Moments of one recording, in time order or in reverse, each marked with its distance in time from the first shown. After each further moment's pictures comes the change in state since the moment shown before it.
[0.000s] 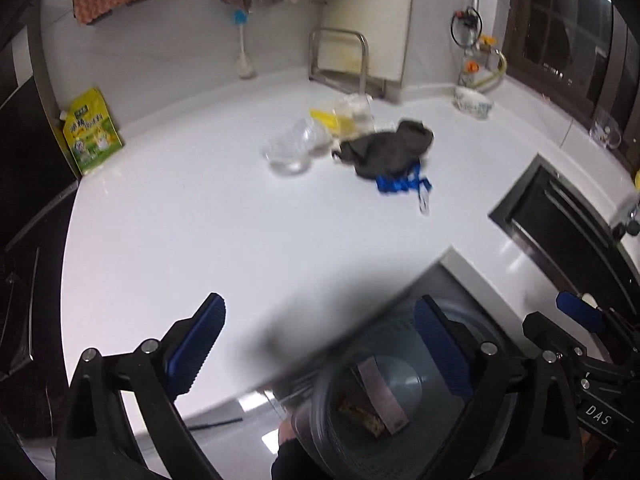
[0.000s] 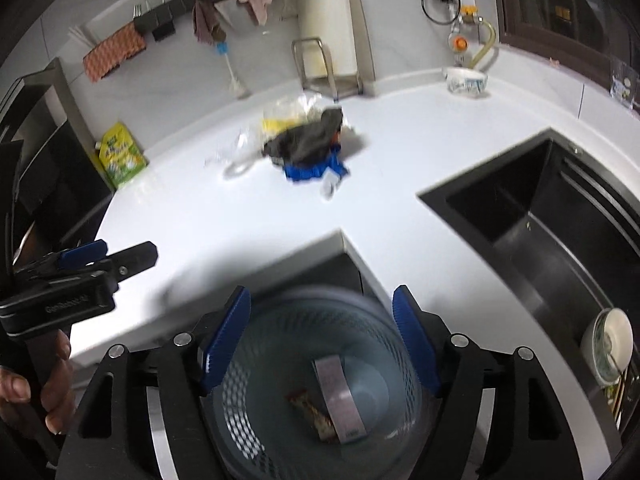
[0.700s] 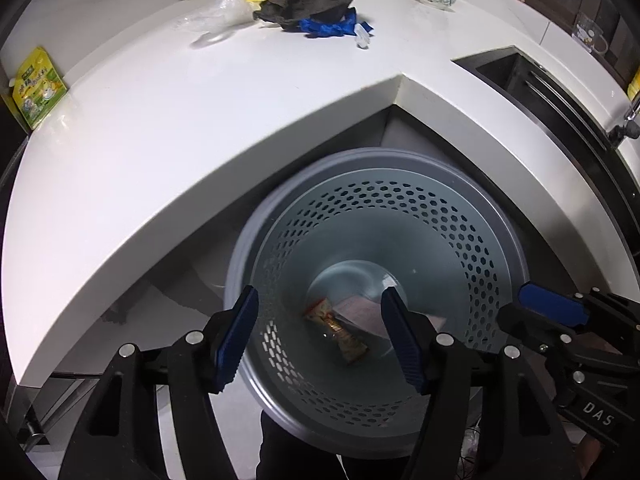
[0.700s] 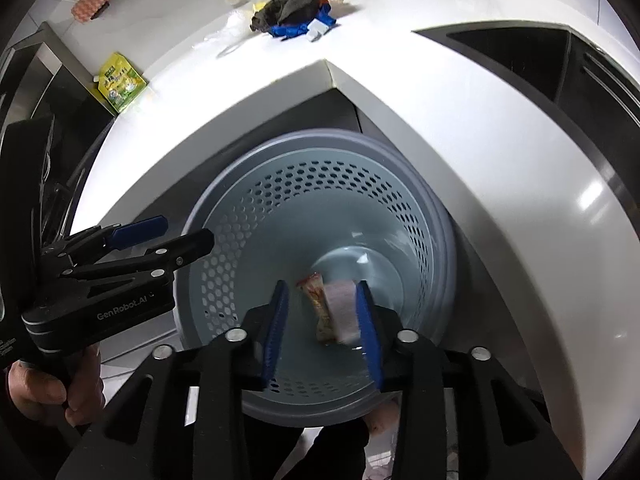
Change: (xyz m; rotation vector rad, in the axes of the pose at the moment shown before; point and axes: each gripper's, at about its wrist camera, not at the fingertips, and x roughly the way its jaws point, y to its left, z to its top) left arm 0.054 -0.060 -0.108 0.097 0.267 -0.054; right arm 0.029 -0.030 -0.095 0.028 0.314 0.099
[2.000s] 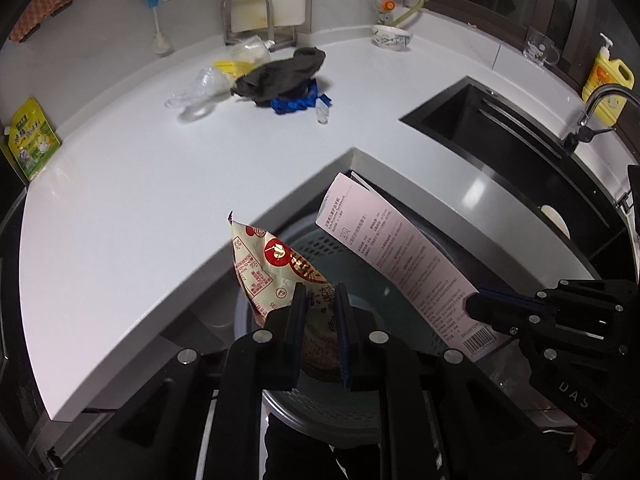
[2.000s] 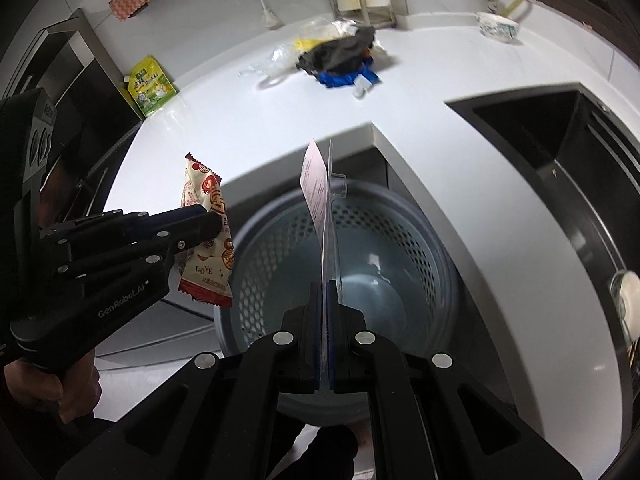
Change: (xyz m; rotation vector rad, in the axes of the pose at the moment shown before) left arm -0.071 -0.011 0.017 0.091 -0.124 -0.082; right arm -0.050 0.033 0.012 -0.087 -0.058 -0.005
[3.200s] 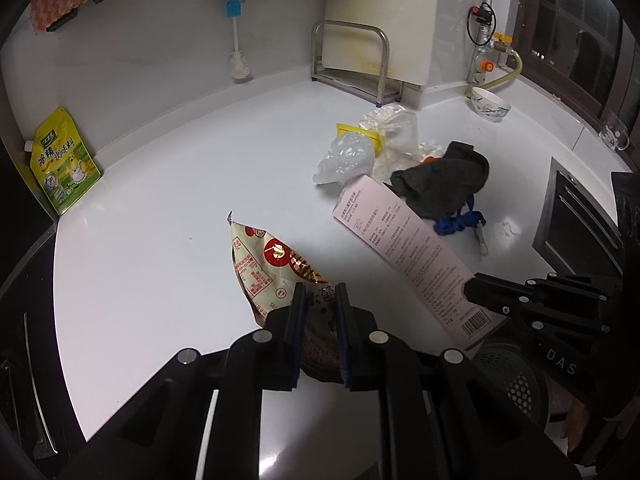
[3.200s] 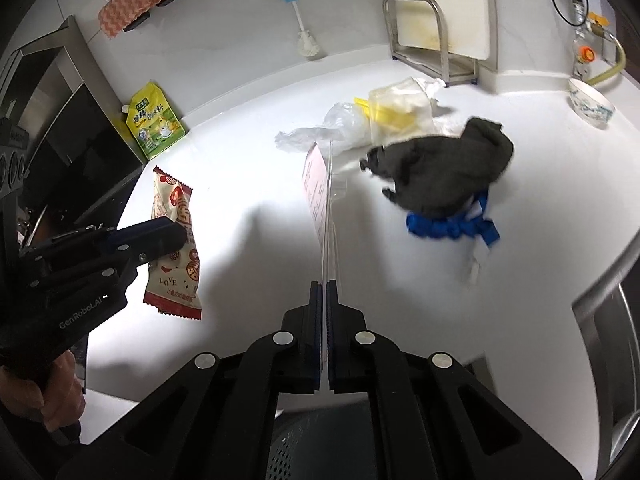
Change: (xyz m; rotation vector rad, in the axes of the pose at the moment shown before) left arm 0.024 0.162 0.122 -0.108 -0.094 0.098; right arm 0.101 0.059 0.187 -0.095 -0.066 0.067
